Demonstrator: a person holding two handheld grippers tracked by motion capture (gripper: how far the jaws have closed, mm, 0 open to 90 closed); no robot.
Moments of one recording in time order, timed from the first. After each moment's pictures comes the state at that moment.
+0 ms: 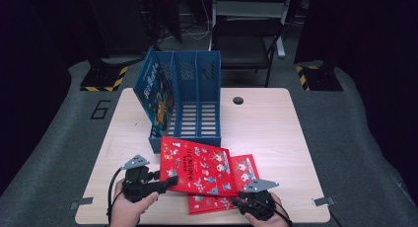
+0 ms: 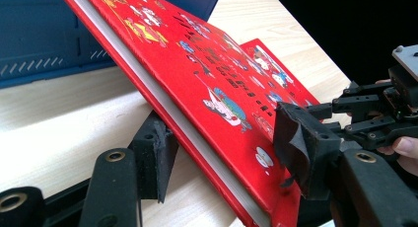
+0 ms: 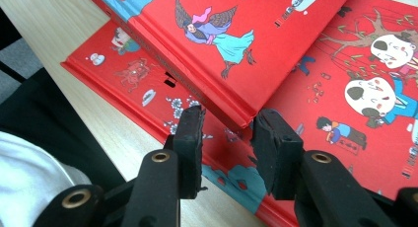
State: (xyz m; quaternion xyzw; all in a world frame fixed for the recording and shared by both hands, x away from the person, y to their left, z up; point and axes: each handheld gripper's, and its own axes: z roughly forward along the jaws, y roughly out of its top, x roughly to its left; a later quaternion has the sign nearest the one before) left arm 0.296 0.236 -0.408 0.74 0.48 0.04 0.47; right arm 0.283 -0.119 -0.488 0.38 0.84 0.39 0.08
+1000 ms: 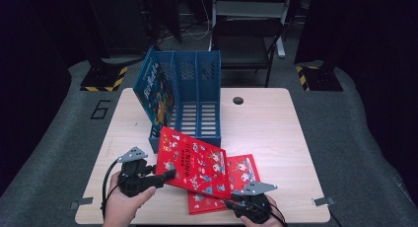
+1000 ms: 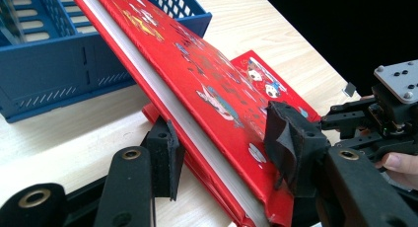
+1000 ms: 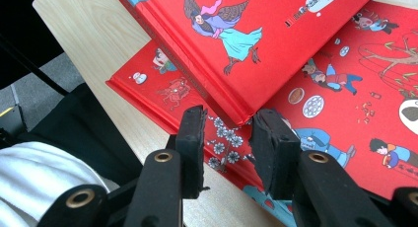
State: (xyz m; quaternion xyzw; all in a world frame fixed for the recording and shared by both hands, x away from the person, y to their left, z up) left arm 0.296 0.234 -0.372 0.75 0.47 0.06 0.46; right arm 0.276 -0.109 -0.488 0.36 0.83 0.43 0.06
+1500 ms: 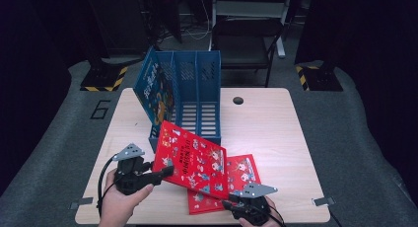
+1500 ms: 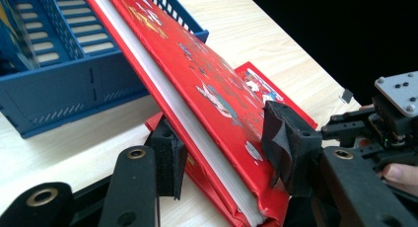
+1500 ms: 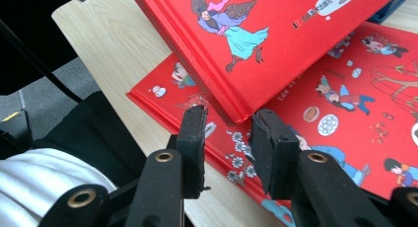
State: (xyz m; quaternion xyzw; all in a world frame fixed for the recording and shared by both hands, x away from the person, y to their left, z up) left arm 0.294 0.236 -0.354 0.75 0.46 0.08 0.47; right arm 0.268 -0.103 -0.481 0.35 0.82 0.45 0.07
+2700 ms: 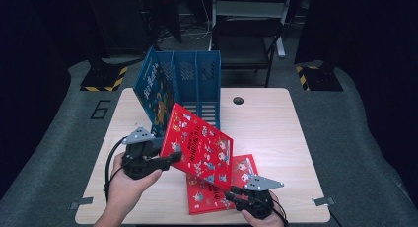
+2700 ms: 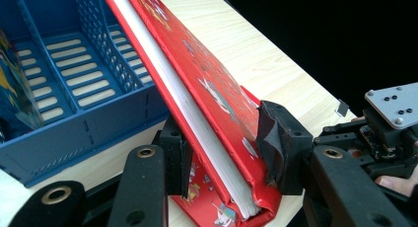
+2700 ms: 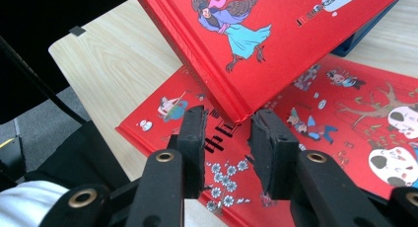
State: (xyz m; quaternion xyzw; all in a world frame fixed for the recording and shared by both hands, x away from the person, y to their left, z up) left arm 0.314 0.214 -0.318 0.77 0.42 0.10 0.47; right arm 0.280 -0.111 -0.468 0.36 0.79 0.48 0.08
